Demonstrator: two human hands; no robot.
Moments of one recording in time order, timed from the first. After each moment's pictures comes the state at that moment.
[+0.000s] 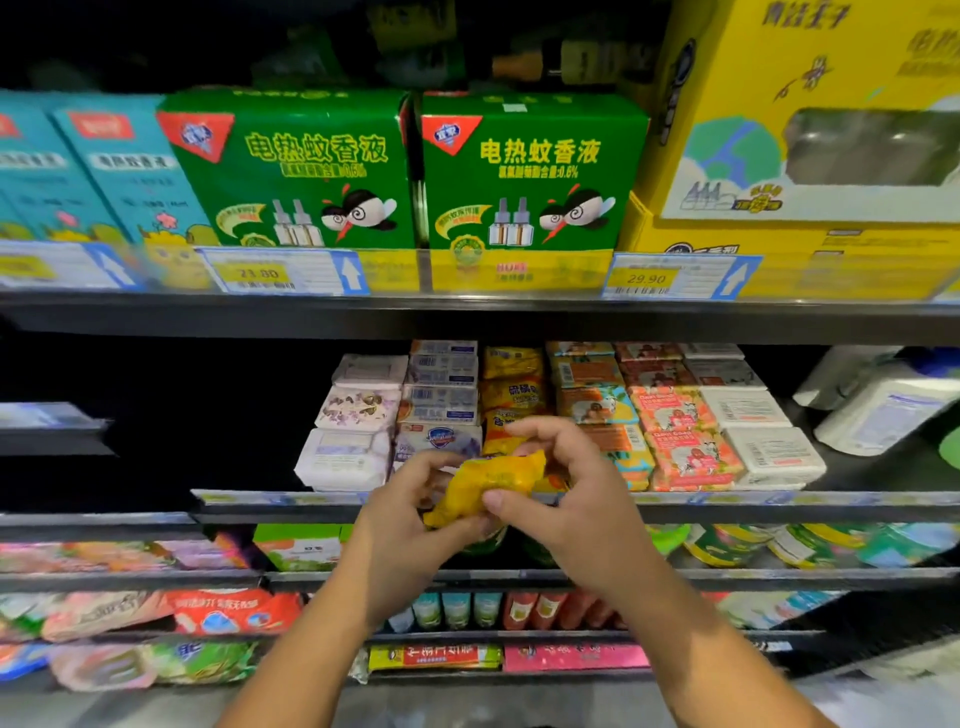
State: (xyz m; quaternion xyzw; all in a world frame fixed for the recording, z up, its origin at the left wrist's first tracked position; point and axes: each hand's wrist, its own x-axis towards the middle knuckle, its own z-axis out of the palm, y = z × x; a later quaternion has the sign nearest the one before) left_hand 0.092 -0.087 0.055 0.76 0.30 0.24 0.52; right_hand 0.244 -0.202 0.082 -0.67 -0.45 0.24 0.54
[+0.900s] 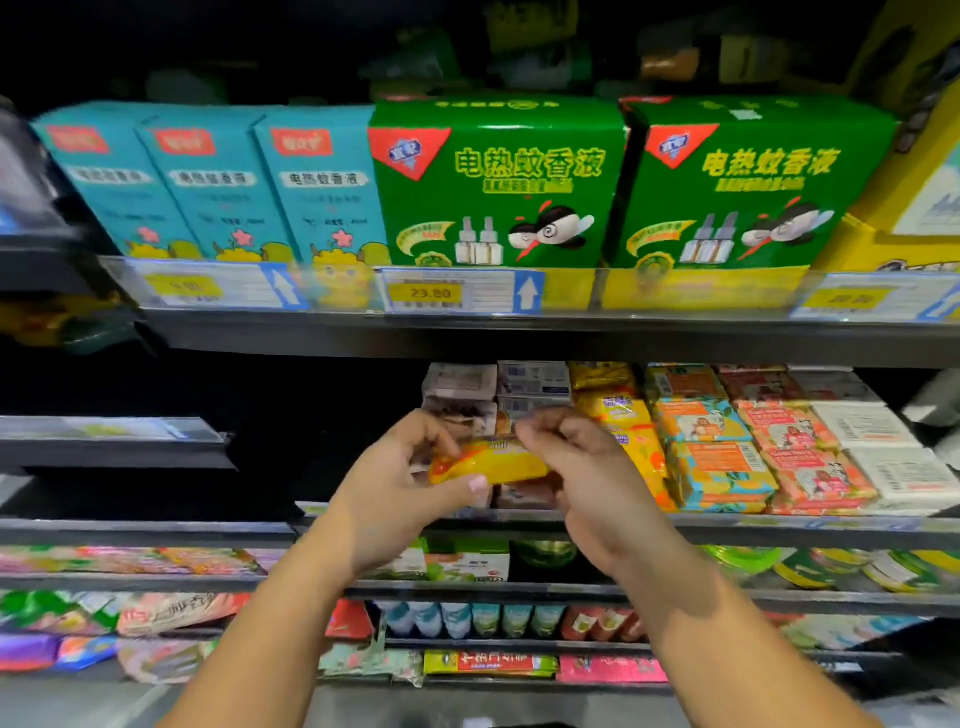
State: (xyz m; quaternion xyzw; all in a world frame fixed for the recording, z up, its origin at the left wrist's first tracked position) left_hand 0.022 0.023 0.085 0.78 0.29 0.21 0.51; right_hand 0.180 -0.089 0.088 -0.58 -0.19 0.43 0.66
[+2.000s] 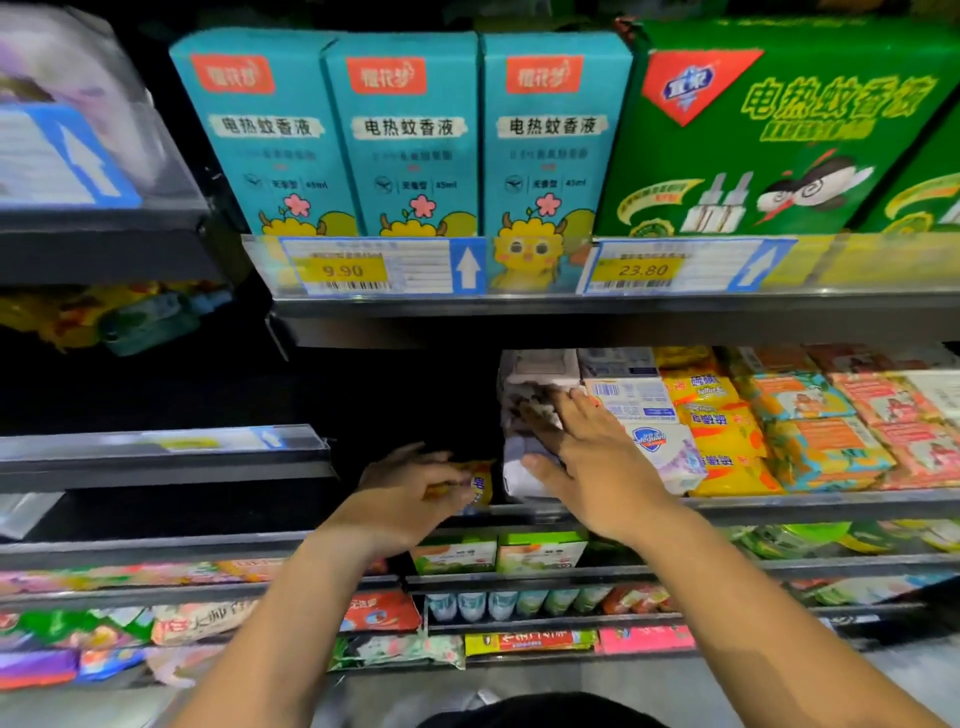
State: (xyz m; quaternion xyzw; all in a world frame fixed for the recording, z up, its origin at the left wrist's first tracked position) left_hand -0.040 0.141 0.001 0.90 0.32 -0.05 0.27; right_hand 0.160 -0.007 0.008 -0.81 -0.58 0.10 0.09
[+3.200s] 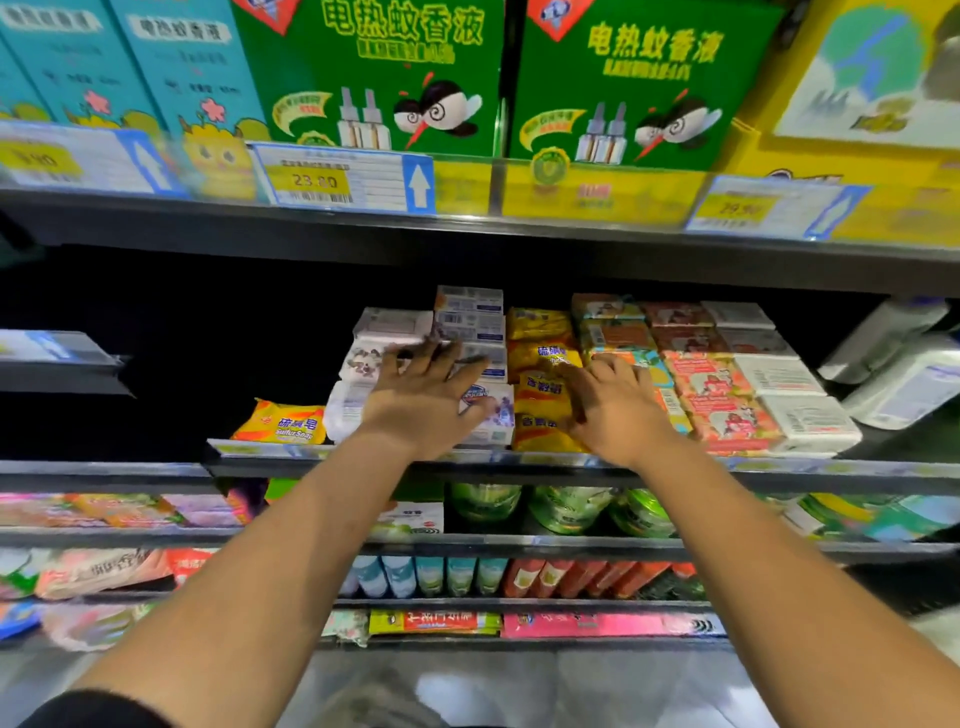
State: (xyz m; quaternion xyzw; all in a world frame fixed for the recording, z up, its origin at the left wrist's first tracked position) left_hand 0.143 0.027 -0.001 0.95 0.31 -0.01 -0.02; right_hand 0.336 -0.135 0.011 -0.84 -0.54 0.00 0.00
